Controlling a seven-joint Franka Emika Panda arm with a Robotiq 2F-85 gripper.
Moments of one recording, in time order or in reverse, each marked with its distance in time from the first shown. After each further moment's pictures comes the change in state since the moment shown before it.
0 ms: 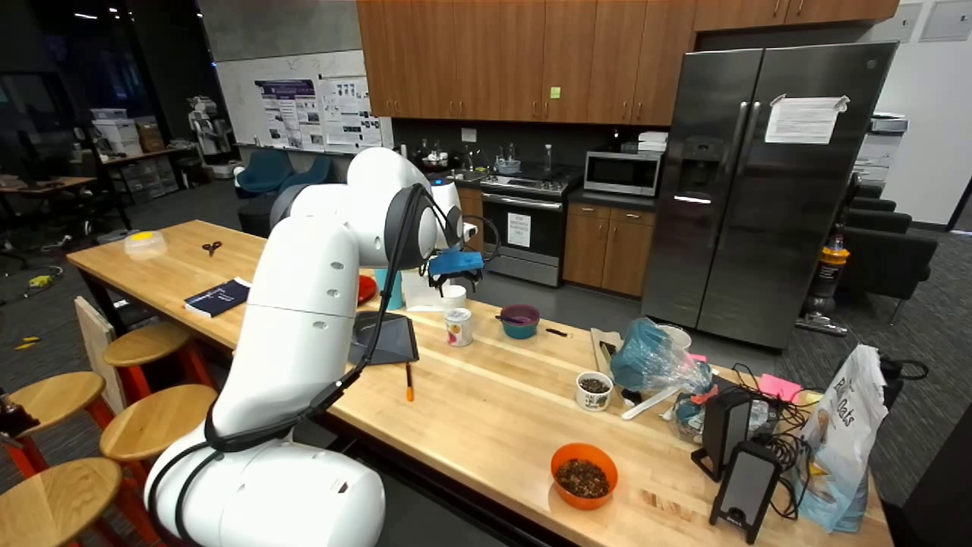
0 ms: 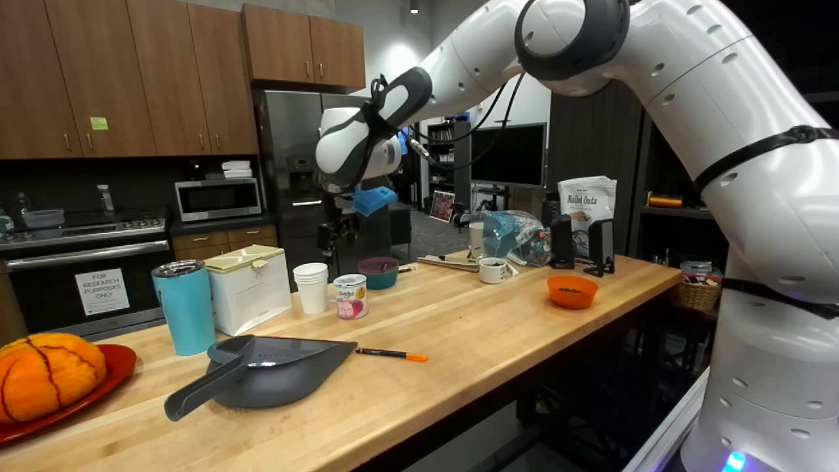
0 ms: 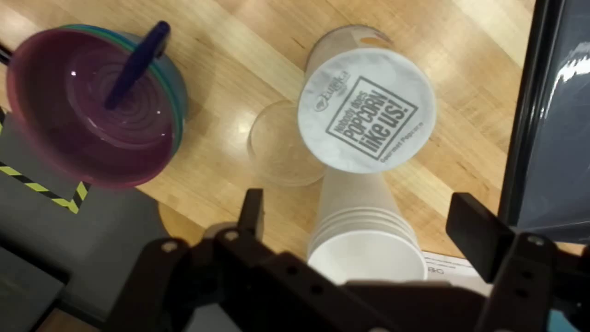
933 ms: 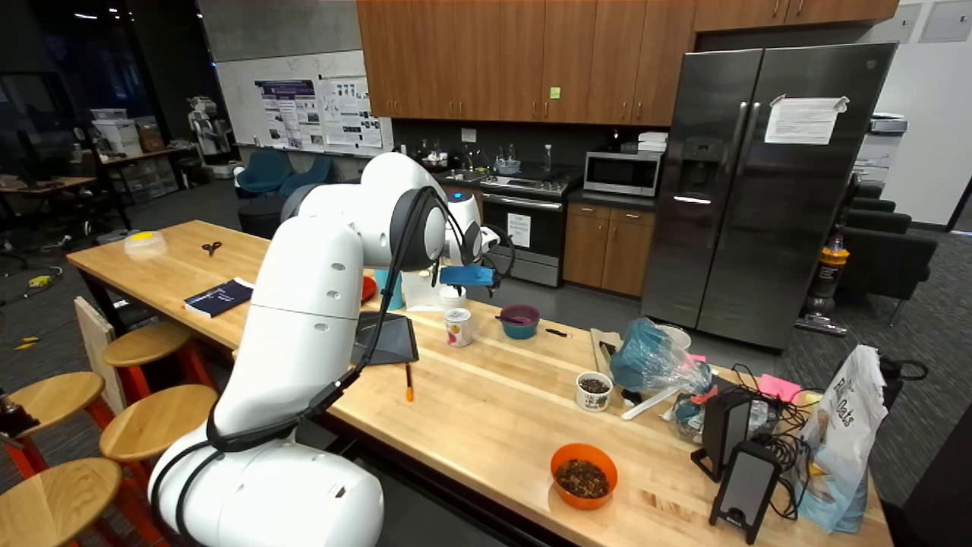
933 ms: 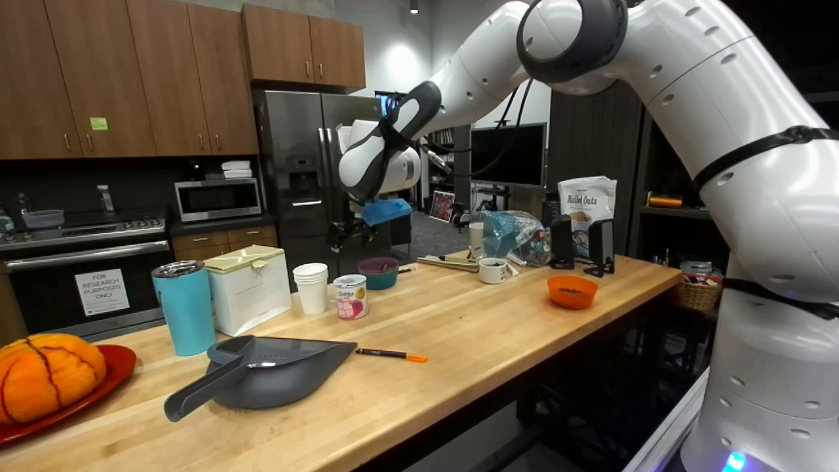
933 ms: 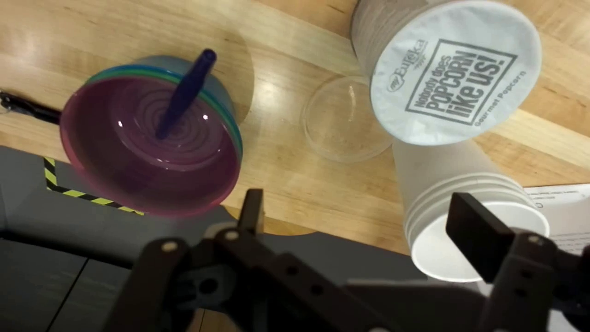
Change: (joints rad) arm -0.044 -0.004 -0.036 -0.098 0.073 0.244 0.178
